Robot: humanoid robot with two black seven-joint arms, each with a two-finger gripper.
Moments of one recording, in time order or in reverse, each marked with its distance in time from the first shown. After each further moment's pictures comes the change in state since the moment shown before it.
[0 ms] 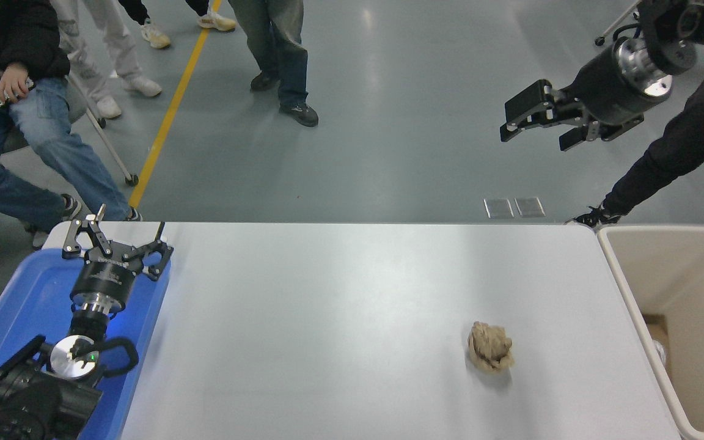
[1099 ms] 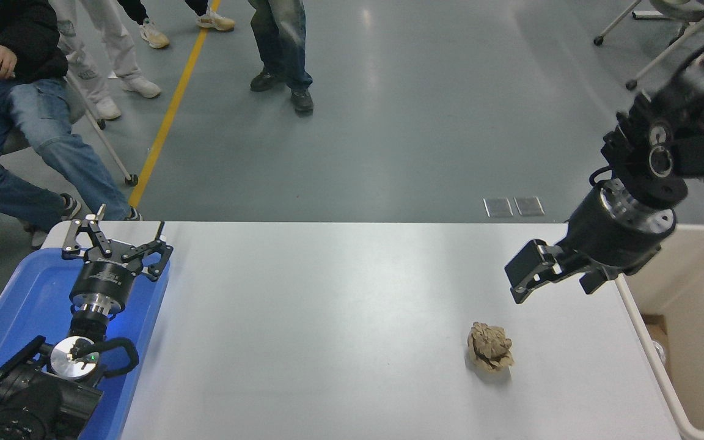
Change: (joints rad) left arm 0.000 0.000 -0.001 0.001 0.000 0.000 0.000; right arm -0.209 0.194 -0.080 0.306 0.060 -0.230 -0.126
